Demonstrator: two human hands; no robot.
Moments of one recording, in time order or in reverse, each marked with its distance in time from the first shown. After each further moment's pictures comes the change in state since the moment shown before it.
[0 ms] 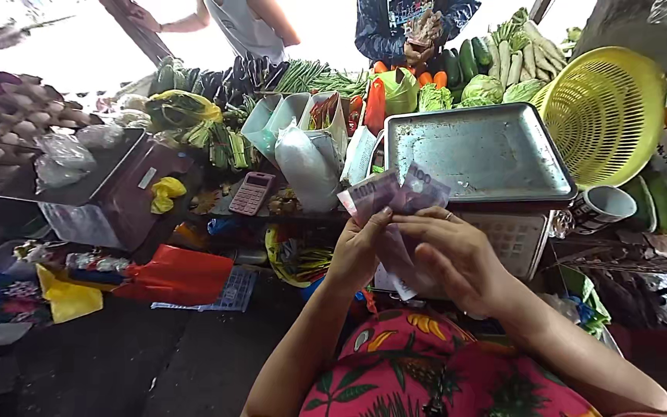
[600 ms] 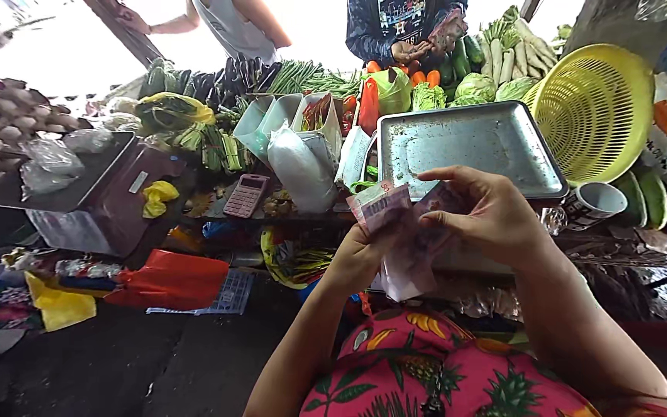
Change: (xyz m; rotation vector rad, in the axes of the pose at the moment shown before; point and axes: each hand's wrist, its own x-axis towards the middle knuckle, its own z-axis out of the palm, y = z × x) left_hand -0.002 0.001 -0.003 0.223 -0.201 0.028; right_hand 0.024 0.014 -0.050 0.134 0.004 0.485
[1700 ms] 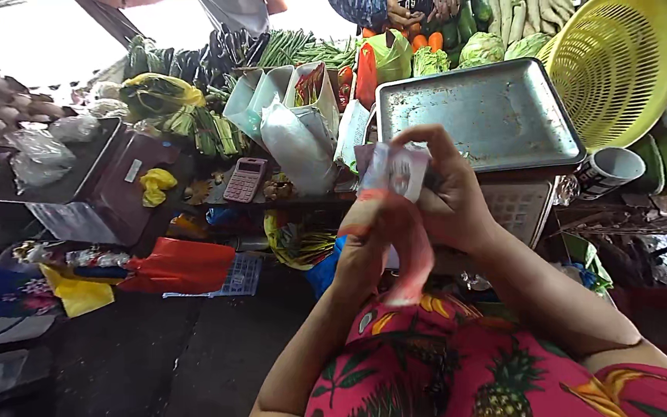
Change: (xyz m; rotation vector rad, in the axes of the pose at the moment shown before) left_hand -0.025 -0.029 0.007 -0.189 0.105 0.191; right_hand 0.008 -0.011 0.056 0.156 0.060 -0.228
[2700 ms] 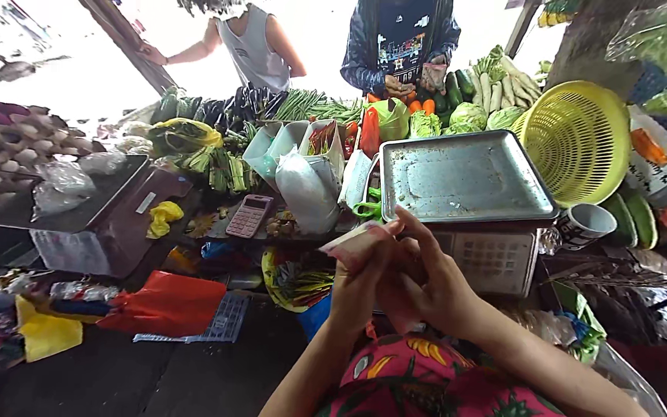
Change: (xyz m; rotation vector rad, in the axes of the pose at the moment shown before) left_hand 0.014 0.011 0.003 0.043 0.083 0.111; right_hand -0.039 0.003 0.015 -0.079 -0.126 -0.049
